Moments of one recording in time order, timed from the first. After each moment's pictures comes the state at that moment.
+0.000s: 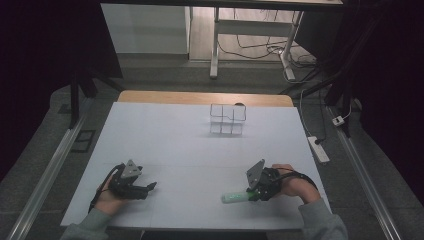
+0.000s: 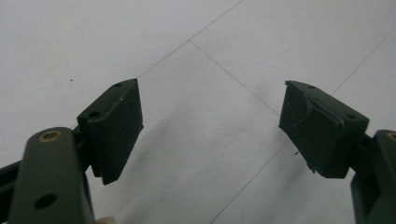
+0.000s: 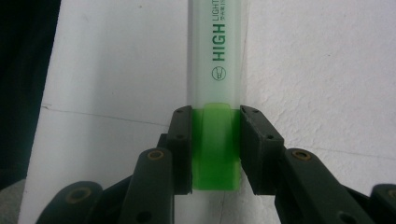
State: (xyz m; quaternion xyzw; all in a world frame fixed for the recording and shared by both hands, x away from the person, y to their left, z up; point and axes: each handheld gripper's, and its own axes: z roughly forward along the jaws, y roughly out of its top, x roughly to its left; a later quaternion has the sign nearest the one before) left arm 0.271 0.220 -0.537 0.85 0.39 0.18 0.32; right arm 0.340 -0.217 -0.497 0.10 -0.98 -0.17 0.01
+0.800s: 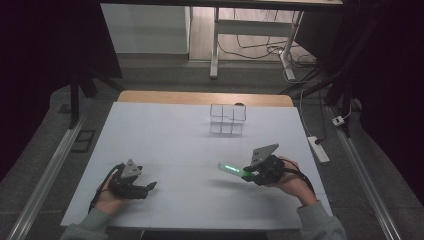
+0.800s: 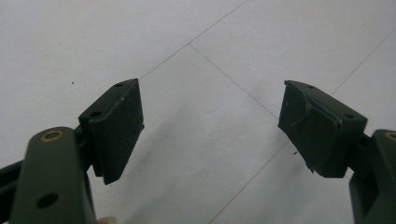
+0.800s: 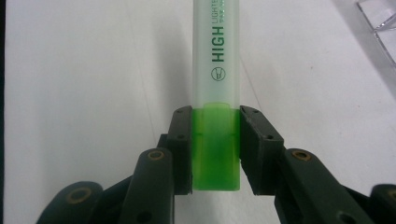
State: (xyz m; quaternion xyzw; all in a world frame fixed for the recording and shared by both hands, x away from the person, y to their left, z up) left arm 0.271 0.220 -0.535 0.84 0.39 0.18 0.32; right arm 0.349 -0.218 -0.462 -0.09 -0.95 -0.29 -0.08
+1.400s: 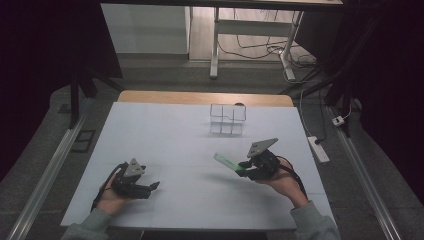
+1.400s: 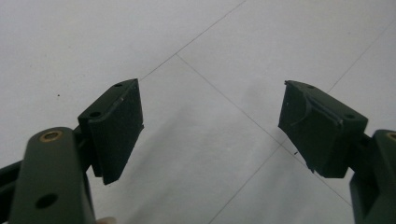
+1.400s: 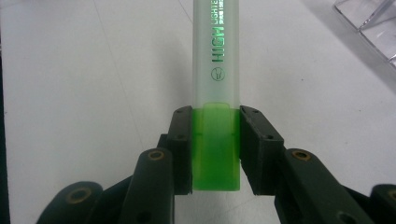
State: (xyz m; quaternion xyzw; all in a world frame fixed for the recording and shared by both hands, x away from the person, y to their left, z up) left arm 0.274 0.211 -0.531 0.85 0.38 0.17 0.33; right arm 0.358 -0.207 -0.464 -0.17 -0.93 -0.33 -0.06
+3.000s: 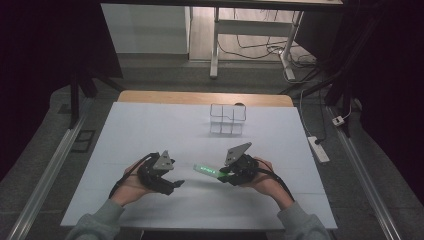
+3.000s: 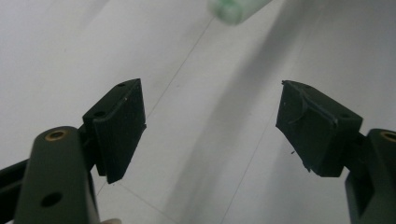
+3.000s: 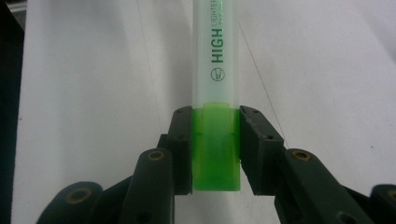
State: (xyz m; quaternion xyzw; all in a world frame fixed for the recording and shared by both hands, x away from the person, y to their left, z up) left arm 0.294 0.137 -0.480 0.91 0.23 0.14 0.31; right arm 0.349 -0.150 -0.474 -0.07 -0.95 -0.30 -0.05
